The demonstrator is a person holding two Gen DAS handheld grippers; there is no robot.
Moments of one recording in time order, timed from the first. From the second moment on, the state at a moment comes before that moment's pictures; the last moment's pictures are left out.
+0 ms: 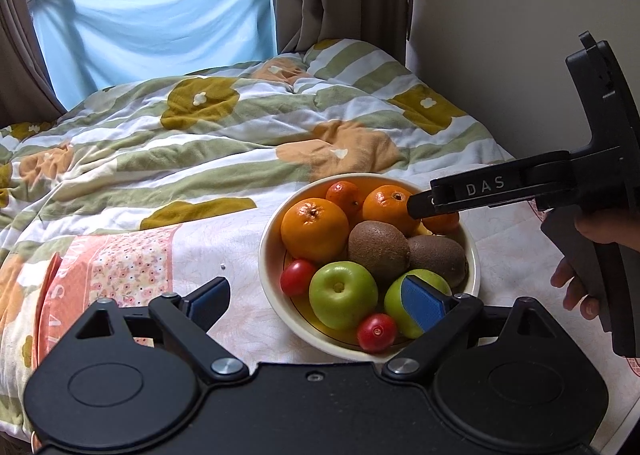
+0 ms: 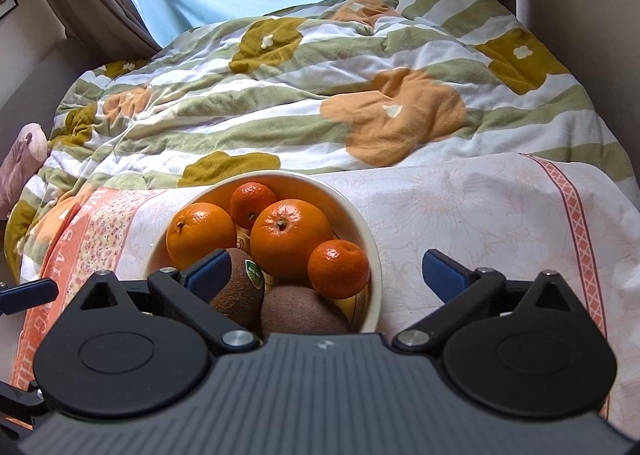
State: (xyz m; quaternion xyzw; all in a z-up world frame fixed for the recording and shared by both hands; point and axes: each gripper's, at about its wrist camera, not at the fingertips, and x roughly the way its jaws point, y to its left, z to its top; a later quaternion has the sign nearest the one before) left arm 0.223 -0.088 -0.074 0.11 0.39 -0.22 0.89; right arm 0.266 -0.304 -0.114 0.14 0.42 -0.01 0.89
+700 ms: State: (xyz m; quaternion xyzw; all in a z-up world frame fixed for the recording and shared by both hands) left arm 0.144 -0.060 0.005 0.07 0.31 -0.17 0.93; right arm 0.143 -0.291 0.006 0.09 0.34 0.00 0.94
